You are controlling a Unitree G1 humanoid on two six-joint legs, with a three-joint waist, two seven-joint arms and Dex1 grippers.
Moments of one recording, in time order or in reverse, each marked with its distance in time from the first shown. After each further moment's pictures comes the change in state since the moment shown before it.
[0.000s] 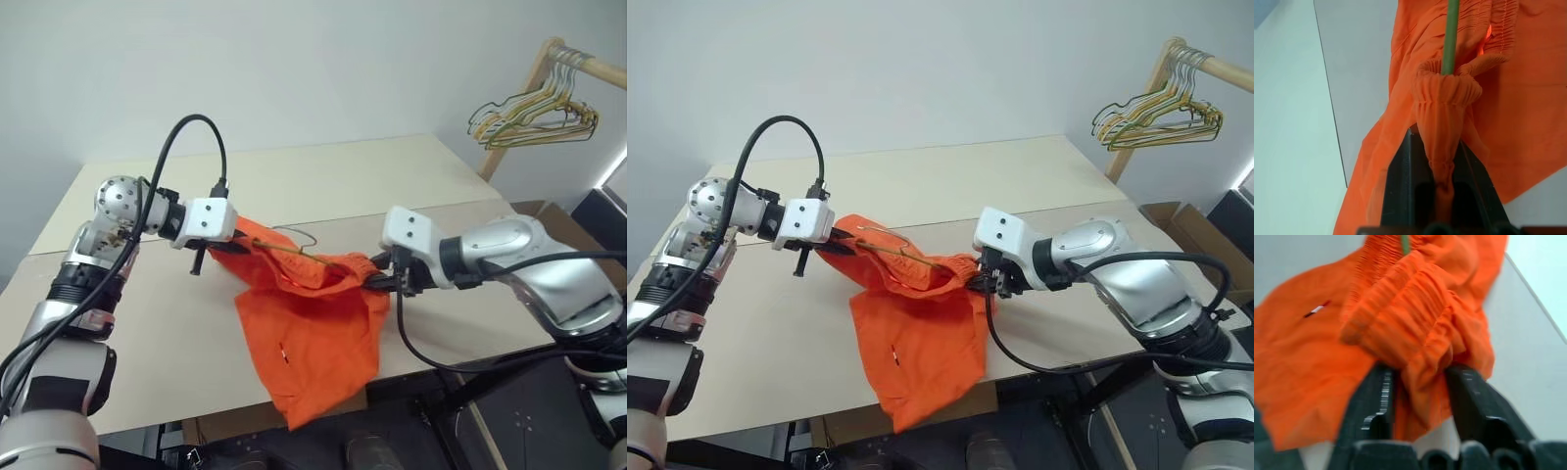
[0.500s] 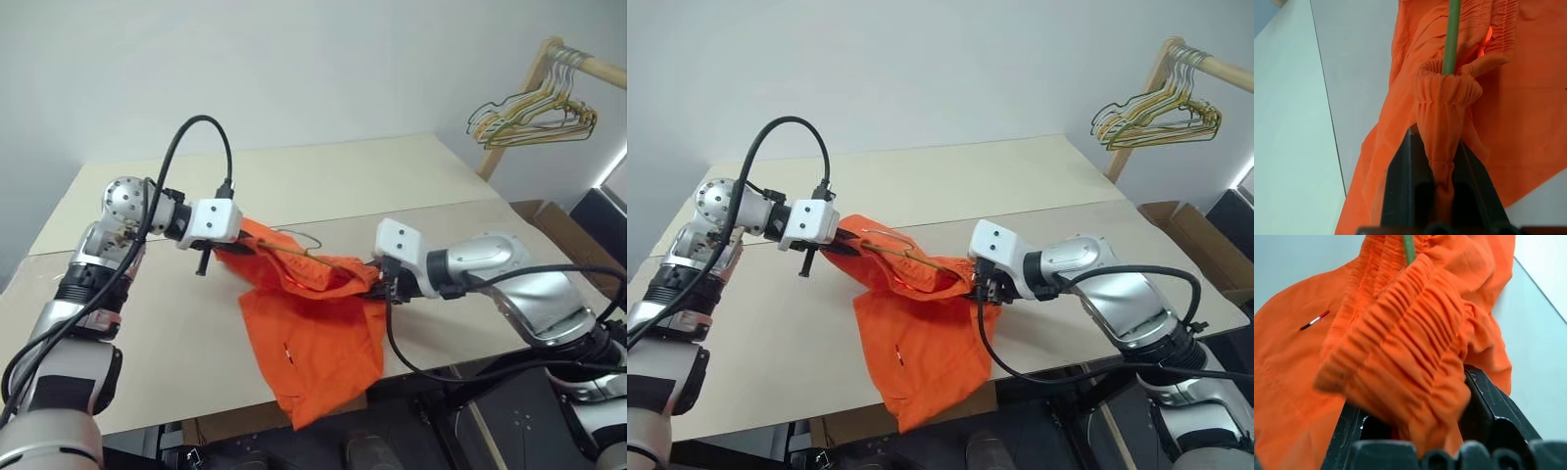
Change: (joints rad) left arm 0.005 -0.024 0.008 -0.006 0.004 0.001 -0.005; right arm 0.053 0.133 -0.013 0.035 -0.019 -0.016 -0.042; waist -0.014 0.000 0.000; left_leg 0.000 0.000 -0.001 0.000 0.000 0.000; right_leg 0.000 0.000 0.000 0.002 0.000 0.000
